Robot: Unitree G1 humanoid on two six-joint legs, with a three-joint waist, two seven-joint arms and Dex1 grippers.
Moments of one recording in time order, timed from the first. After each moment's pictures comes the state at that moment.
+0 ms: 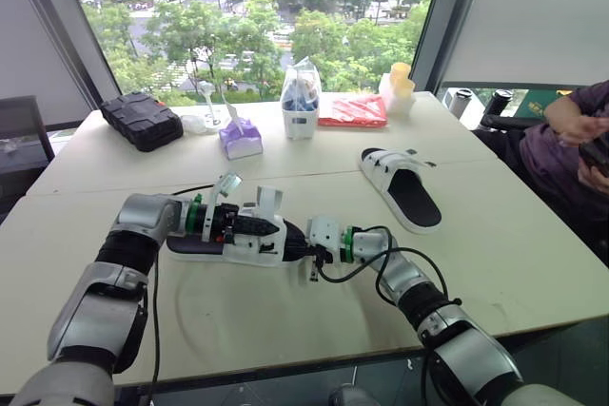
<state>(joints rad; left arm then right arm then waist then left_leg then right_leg) -0.90 0.58 -0.19 0.59 -0.44 0.92 -1.42 -0.73 -0.20 0.34 0.79 -0.06 -0.40 0.91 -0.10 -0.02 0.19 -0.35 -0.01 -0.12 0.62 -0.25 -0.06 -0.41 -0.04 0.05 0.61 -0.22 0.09</state>
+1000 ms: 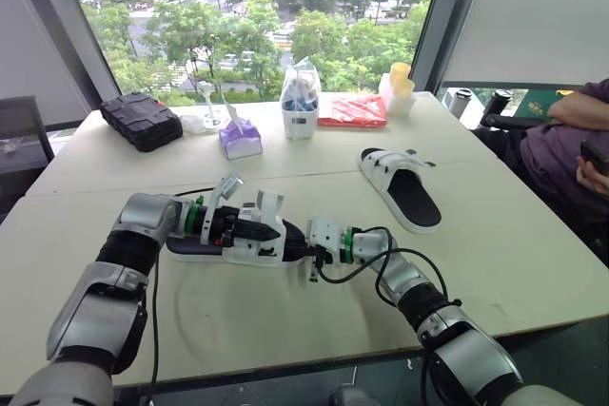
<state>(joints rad) -0.90 0.59 -0.21 0.57 -0.42 0.95 -1.50 -0.73 -0.20 0.34 0.78 -0.06 -0.40 0.91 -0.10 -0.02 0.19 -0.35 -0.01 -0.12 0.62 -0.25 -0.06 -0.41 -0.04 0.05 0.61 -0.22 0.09</state>
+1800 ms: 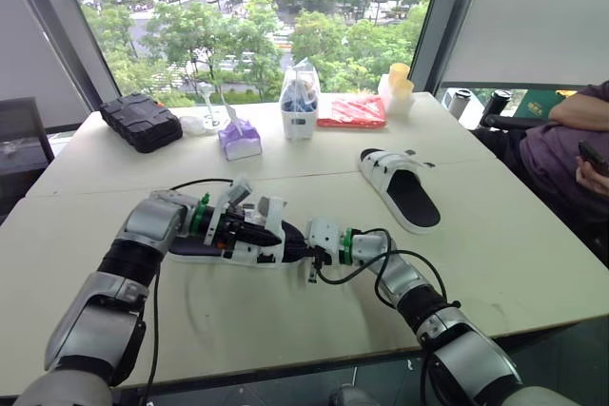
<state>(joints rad) -0.83 0.58 -0.23 0.45 -0.29 0.66 -1.45 -0.72 -0.20 0.34 0.78 -0.06 -0.40 0.89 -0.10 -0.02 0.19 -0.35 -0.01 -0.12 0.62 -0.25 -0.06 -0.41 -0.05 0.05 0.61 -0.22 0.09</state>
